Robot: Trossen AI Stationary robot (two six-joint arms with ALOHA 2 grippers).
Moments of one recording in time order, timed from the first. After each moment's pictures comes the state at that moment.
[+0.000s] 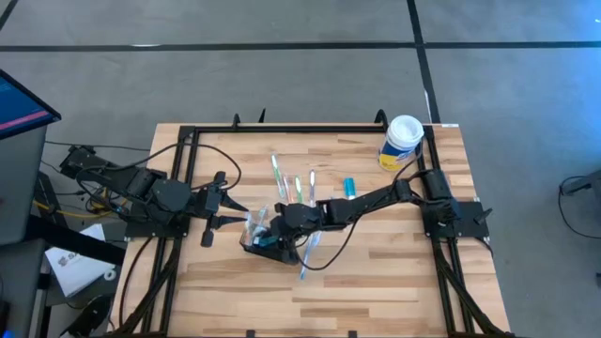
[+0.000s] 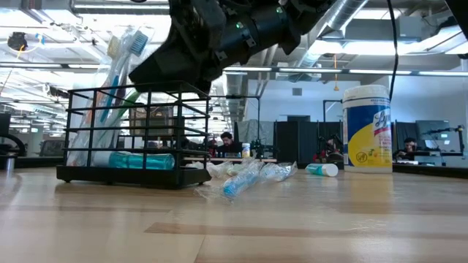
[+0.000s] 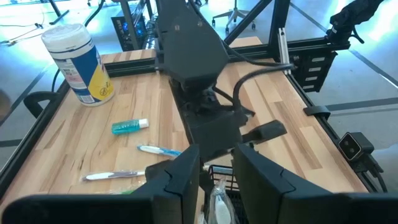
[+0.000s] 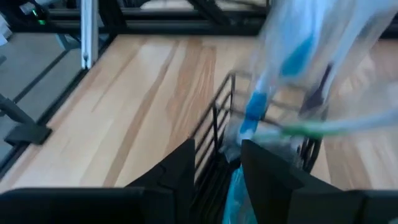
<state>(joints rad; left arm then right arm) -0.40 0.86 0.91 -0.46 -0.34 -0.06 0.15 2.08 1.40 0.18 -0.11 0.07</state>
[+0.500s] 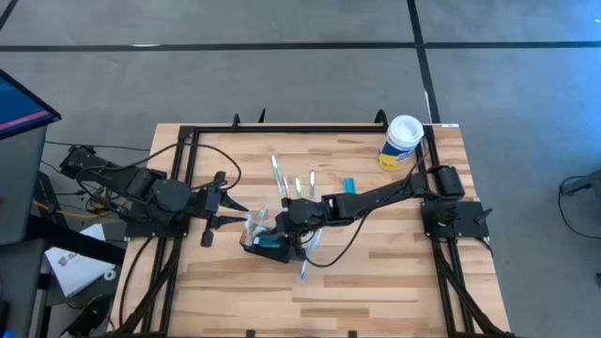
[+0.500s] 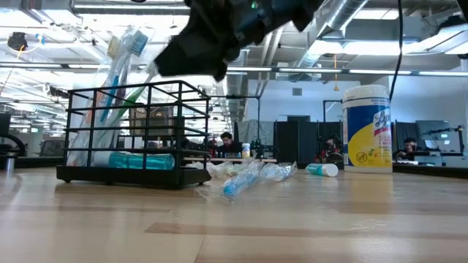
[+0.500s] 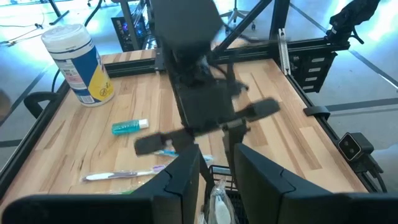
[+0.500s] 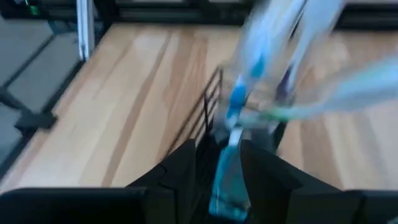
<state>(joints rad) -0.40 0.86 0.91 -0.46 -0.34 -0.06 0.15 1.97 1.40 -0.01 -0.08 0.05</state>
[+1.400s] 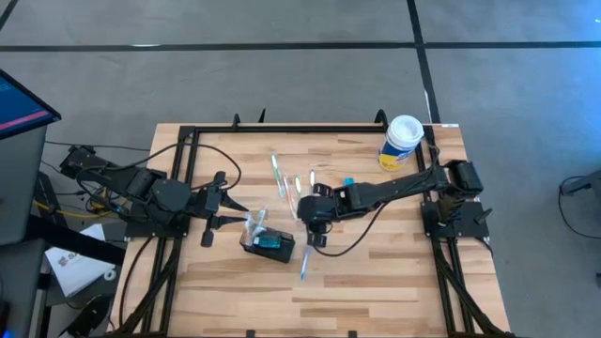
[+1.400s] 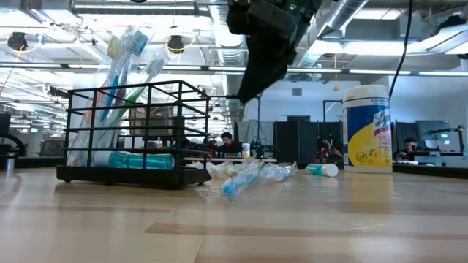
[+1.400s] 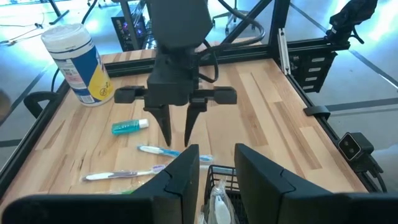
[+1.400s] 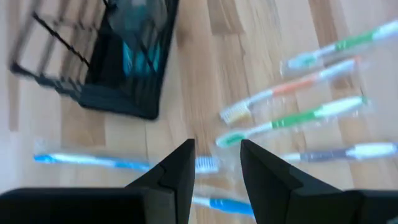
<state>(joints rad) -0.40 0.86 0.91 -0.46 -0.34 -0.06 0.15 1.83 1.40 -0.61 0.19 0.20</state>
